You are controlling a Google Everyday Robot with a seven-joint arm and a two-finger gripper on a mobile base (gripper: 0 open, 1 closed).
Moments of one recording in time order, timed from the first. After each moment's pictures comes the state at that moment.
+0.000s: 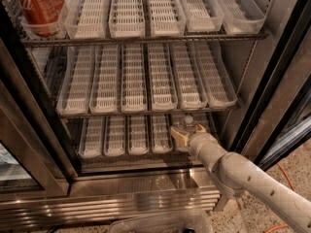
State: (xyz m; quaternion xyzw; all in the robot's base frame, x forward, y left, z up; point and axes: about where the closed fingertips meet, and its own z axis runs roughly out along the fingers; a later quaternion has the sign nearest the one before) arm 0.647 -0.128 0.637 -0.13 0.77 0.15 0.60
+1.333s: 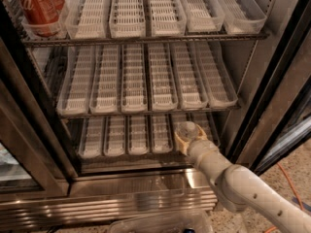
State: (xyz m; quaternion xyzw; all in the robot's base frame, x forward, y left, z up) arm 0.607 -0.115 0.662 -0.16 0.74 0.16 0.63
